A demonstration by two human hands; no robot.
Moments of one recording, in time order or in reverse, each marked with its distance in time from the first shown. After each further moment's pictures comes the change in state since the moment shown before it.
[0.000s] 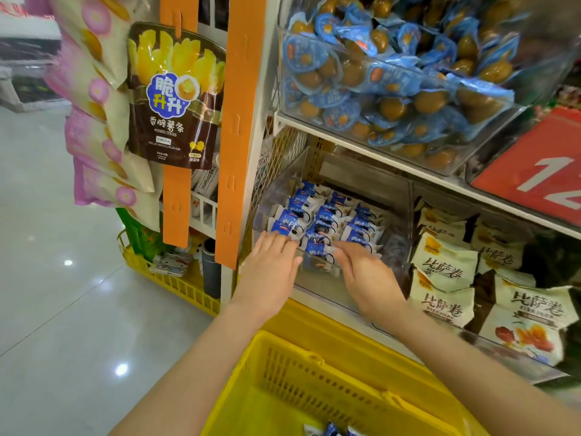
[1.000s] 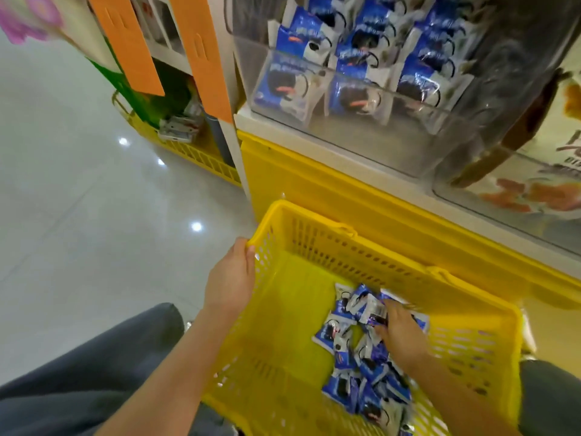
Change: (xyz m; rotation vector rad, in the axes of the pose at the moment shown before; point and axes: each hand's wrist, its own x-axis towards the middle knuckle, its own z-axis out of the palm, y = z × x) left_hand -0.177 -0.060 0.142 -0.077 -0.253 -0.622; right_hand -0.237 0.162 0.234 -0.074 -0.763 0.393
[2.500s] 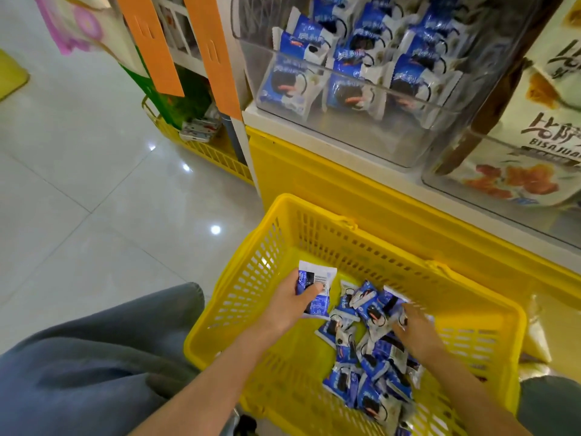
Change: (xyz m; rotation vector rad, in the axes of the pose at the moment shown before) left_hand -0.062 0.061 0.037 -0.827 -0.437 -0.218; right_hand 0.000 0.029 -0.007 0.284 -0.075 0.066
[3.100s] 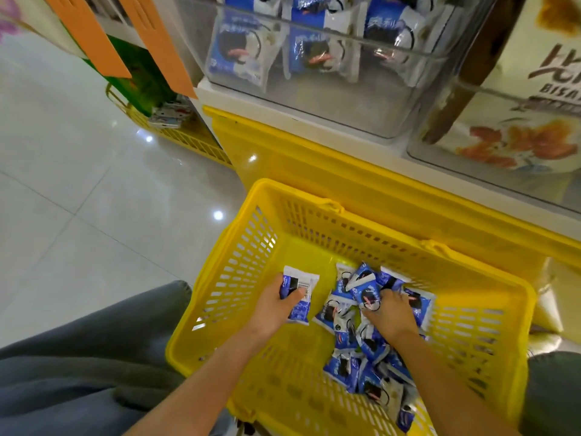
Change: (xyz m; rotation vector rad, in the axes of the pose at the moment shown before) left_hand 0.005 -0.023 0.005 0.176 0.076 -0.182; right_hand 0.032 -0.008 0.048 -0.134 0.033 0.018
